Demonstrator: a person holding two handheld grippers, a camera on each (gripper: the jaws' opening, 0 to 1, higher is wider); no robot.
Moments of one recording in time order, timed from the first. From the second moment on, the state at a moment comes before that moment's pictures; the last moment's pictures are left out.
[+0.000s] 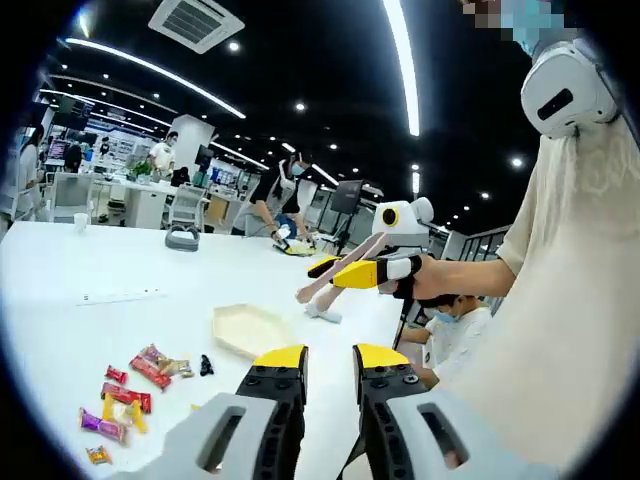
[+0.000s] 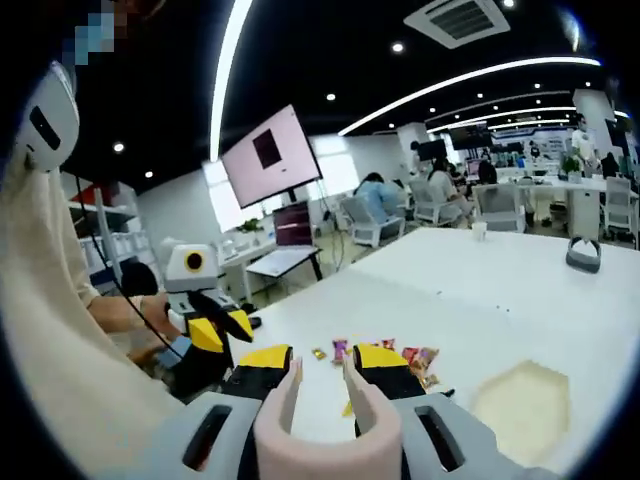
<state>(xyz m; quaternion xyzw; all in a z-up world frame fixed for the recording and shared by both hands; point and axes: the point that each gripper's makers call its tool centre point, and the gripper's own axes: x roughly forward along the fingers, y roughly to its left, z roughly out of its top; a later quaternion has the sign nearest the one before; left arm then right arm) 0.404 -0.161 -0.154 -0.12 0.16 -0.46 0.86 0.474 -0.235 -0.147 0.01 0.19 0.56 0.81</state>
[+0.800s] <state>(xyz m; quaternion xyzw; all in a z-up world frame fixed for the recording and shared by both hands) 0.387 -0.101 -0.203 -0.10 0.22 -0.34 0.91 0.495 -0.194 -0.240 -0.06 0.25 0.51 0.82</state>
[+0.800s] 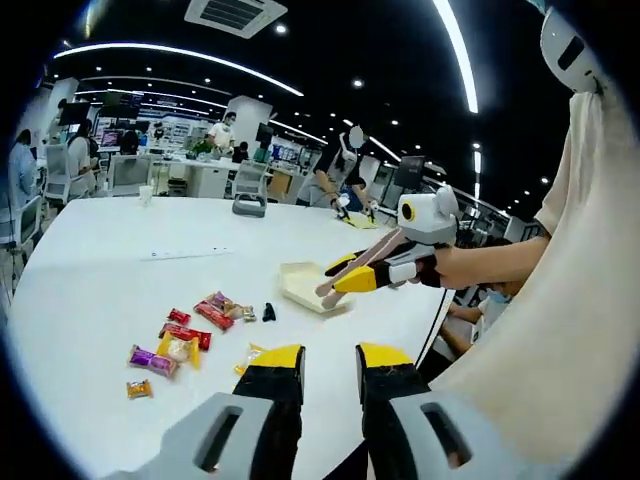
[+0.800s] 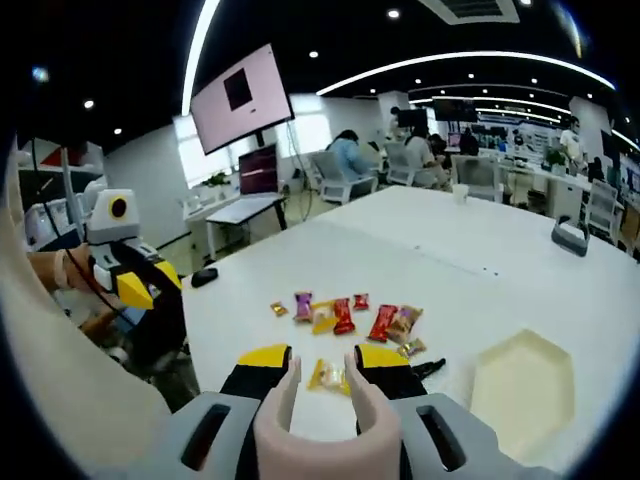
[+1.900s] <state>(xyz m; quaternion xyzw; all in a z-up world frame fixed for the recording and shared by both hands) 0.390 -0.054 -0.231 -0.09 0.28 -0.32 0.90 0.593 -0.175 -0.312 -0.11 0.30 0.43 0.84</state>
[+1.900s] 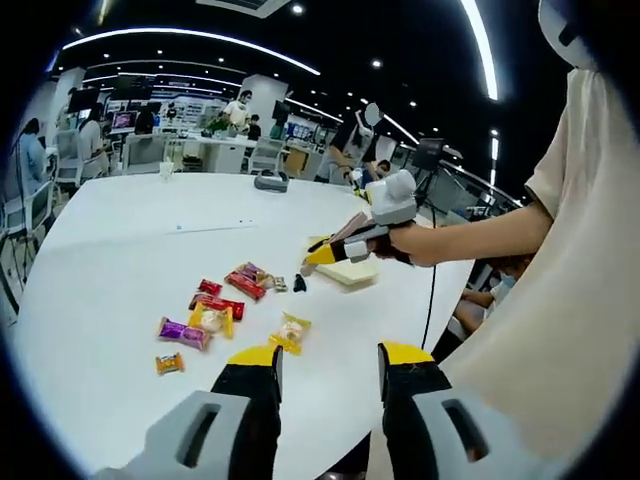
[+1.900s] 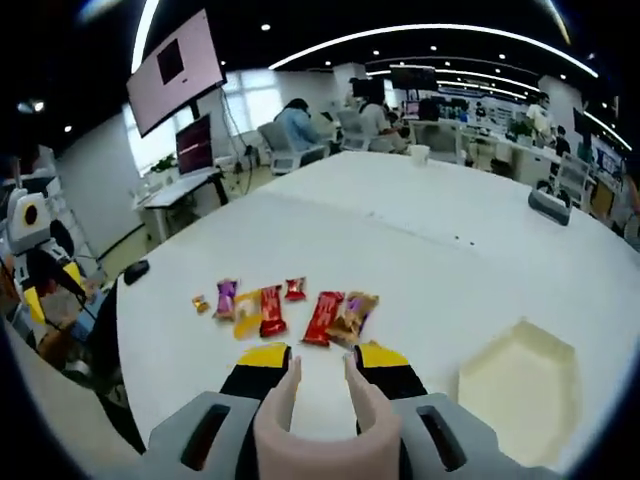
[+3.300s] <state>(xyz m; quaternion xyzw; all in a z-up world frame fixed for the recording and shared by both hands) 0.385 -0.056 -0.257 -0.13 0.32 -0.32 0.88 0.630 -0.149 -0.377 -0.34 0.30 0.59 0.67</state>
